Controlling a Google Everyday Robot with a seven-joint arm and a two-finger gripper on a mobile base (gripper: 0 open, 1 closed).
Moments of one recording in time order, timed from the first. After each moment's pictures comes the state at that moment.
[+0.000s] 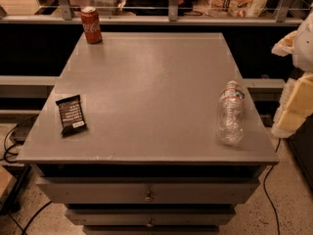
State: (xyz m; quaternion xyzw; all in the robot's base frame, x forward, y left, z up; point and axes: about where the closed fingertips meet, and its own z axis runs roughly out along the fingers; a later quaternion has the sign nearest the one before) arm 0.438 -0.217 0.976 -0.60 0.78 -0.03 0.16
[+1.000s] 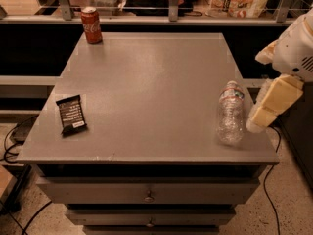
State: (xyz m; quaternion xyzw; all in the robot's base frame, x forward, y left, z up) arm 0.461 -0.193 0.953 -0.57 0.79 0.03 0.20
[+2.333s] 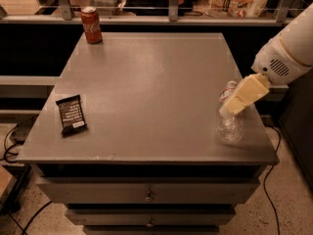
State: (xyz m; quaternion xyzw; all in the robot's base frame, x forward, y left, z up) arm 0.515 -0.191 0.910 -0.44 0.87 0.08 0.22
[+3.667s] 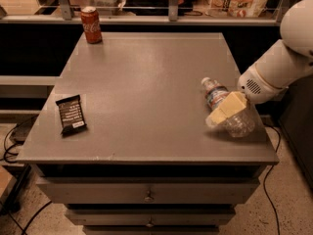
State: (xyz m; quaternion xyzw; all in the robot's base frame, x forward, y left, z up) arm 0.535 -0.192 0.829 -0.34 0.92 0.12 0.16
